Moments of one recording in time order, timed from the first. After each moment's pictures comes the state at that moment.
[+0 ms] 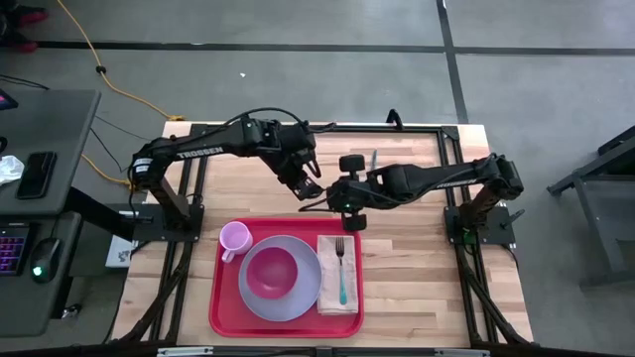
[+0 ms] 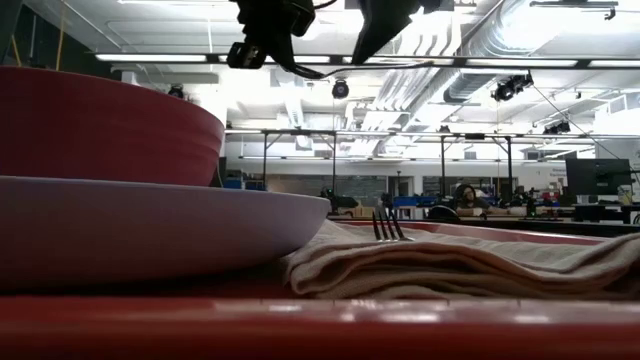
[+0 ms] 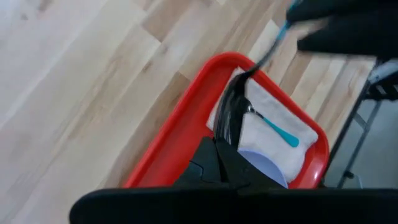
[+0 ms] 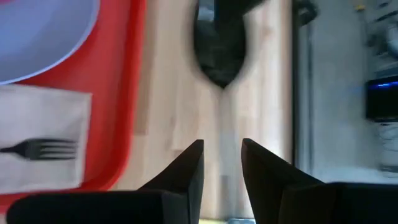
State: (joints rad) left arm 0.20 1.67 1.72 -1.12 0.23 -0.50; right arm 0.11 1.70 1.64 -0.98 0.45 -0.16
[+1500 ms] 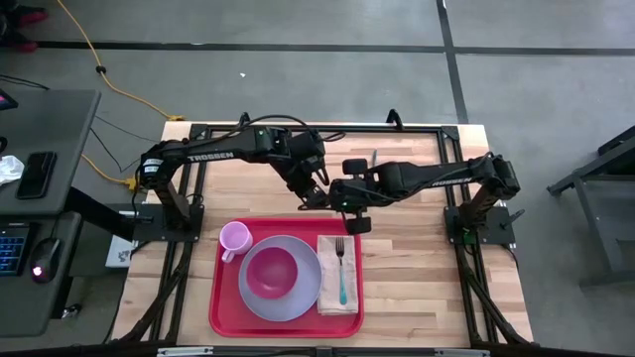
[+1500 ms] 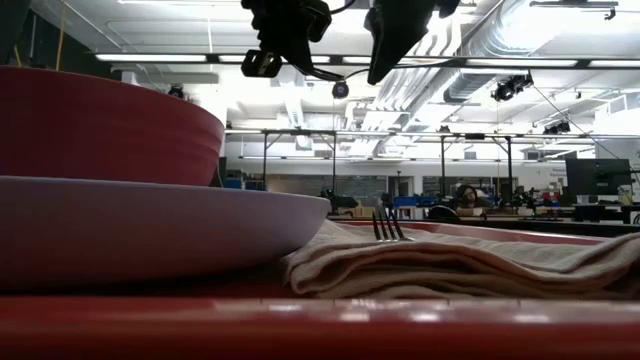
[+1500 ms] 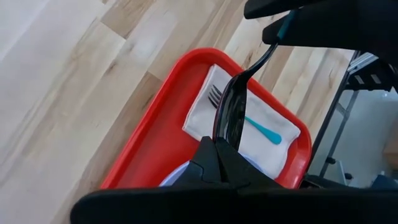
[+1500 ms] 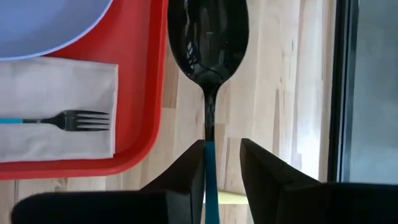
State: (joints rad) left arm 0.17 1.73 1.71 -1.05 0.30 -0.52; right arm 0.09 1.72 1.65 -1.09 0.33 -0.08
